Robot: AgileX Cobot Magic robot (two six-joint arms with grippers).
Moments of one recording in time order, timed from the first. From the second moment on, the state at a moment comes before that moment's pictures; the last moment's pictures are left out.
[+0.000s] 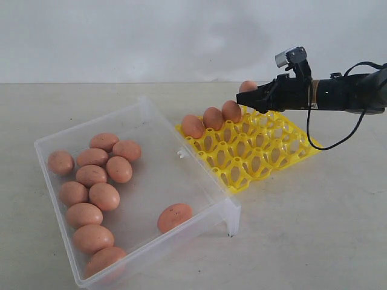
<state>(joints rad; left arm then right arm) 0.13 0.00 0.00 -0.03 0.23 0.02 0.00 2.42 -1.60 -1.42 -0.93 1.12</state>
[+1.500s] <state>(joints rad) 0.13 0.00 0.00 -0.03 0.23 0.02 0.00 2.29 -1.60 -1.32 -1.18 1.05</state>
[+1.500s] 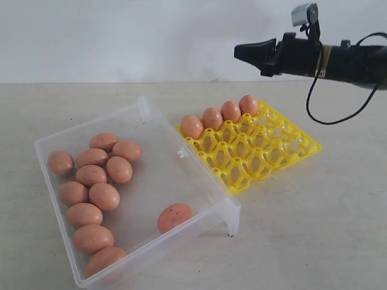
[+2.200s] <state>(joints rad) 0.13 0.00 0.00 -0.03 0.23 0.02 0.79 2.07 -1.49 -1.70 0.33 1.40</state>
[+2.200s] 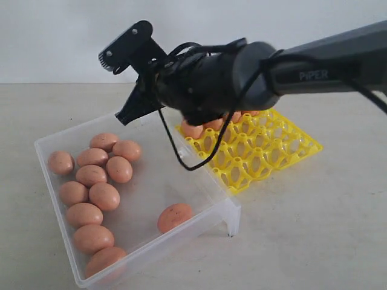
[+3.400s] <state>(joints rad) 0.13 0.00 0.00 -0.03 0.23 0.02 0.93 2.38 -2.11 -0.04 1.06 -0.13</state>
